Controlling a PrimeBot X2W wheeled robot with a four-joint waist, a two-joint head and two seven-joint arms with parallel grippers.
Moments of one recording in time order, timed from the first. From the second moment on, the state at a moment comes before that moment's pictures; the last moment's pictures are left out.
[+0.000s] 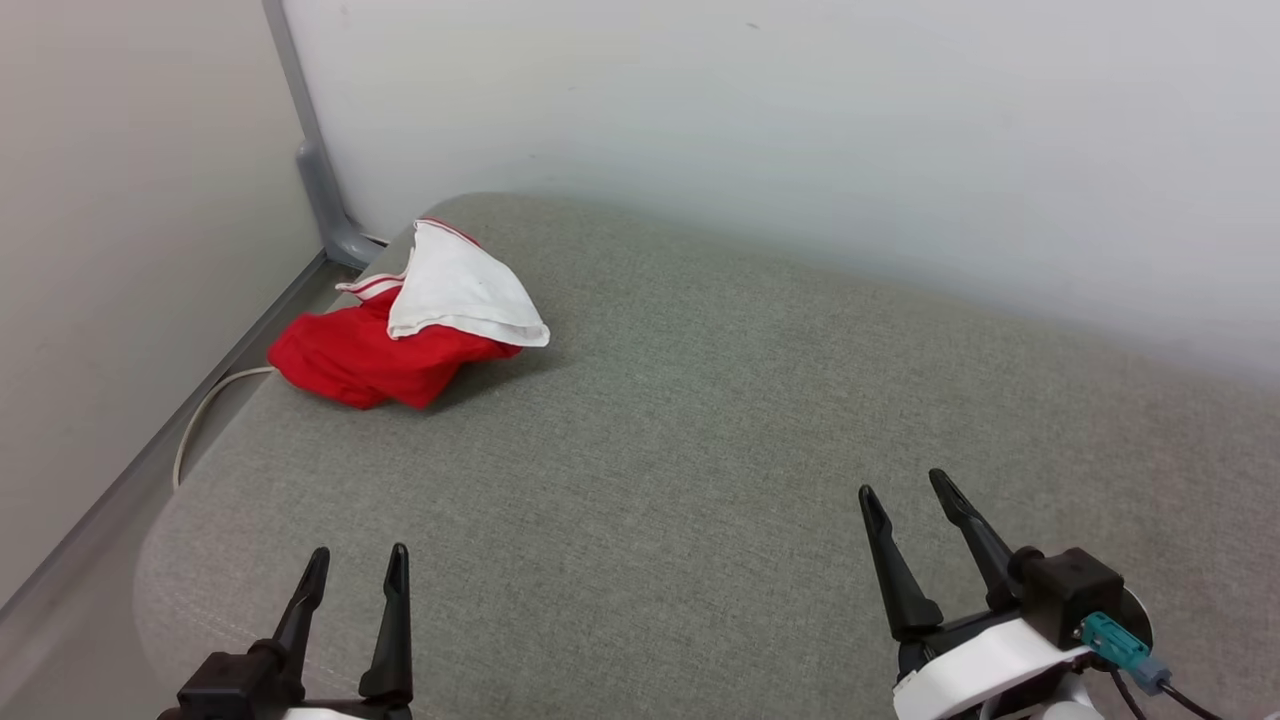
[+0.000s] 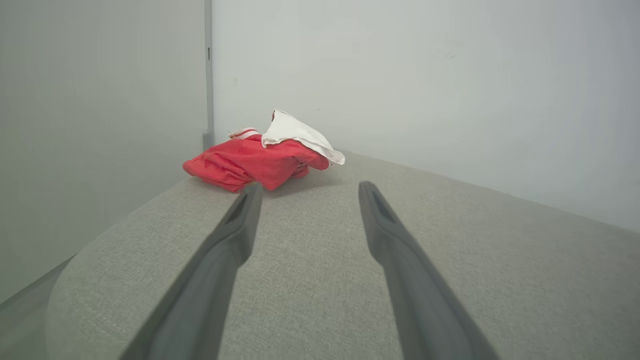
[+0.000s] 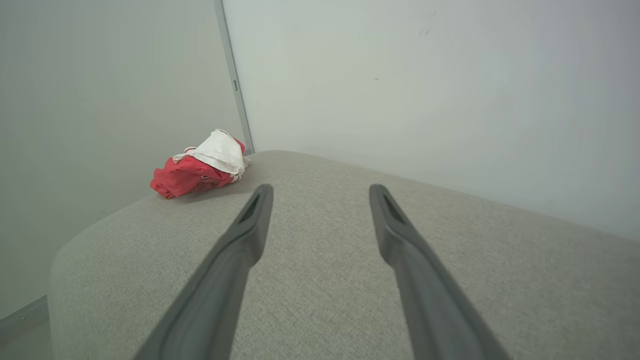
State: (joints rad) left arm 0.13 0.07 0.03 0.04 -0.19 -0.13 -0.26; right arm -0.06 -0.05 0.17 0.23 0.18 0.13 -0.26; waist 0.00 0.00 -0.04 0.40
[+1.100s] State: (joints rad) left arm -0.62 0.69 -0.25 0.43 -0.77 -0.13 0.28; right arm -0.23 -0.05 0.09 0.13 -0.01 0.13 -0.26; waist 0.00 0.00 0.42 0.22
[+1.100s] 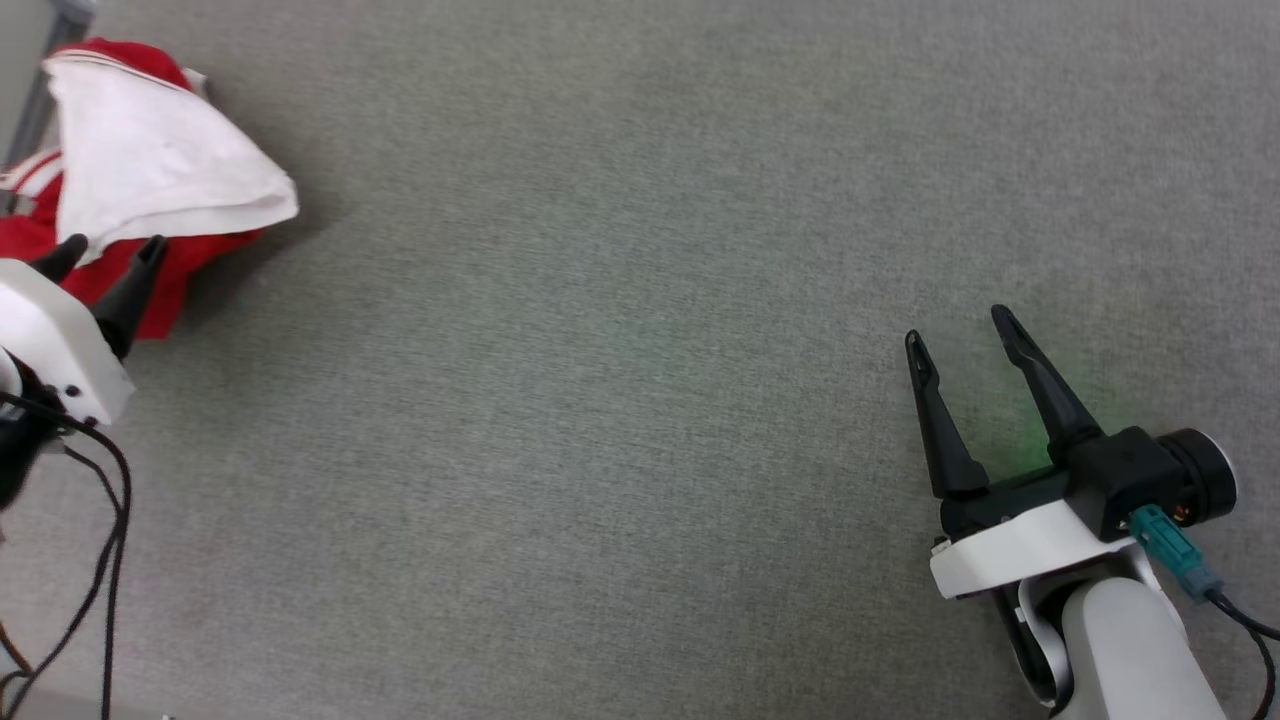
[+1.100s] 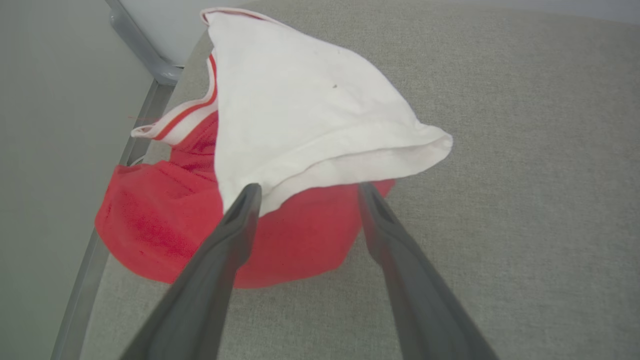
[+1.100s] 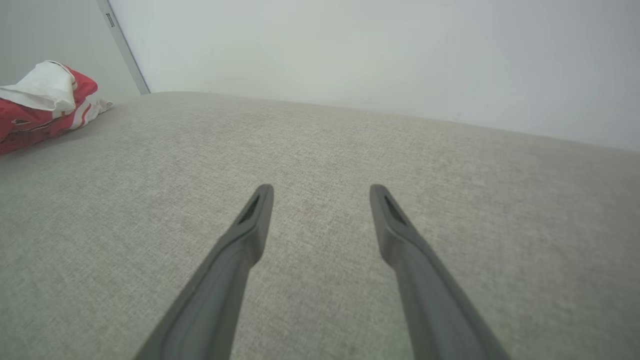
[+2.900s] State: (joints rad) left arm -0.65 0.44 -0.84 0.10 -0.65 0.04 0.15; right arm -0.17 -0.05 0.01 0.17 0.18 0.13 -0.26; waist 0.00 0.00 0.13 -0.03
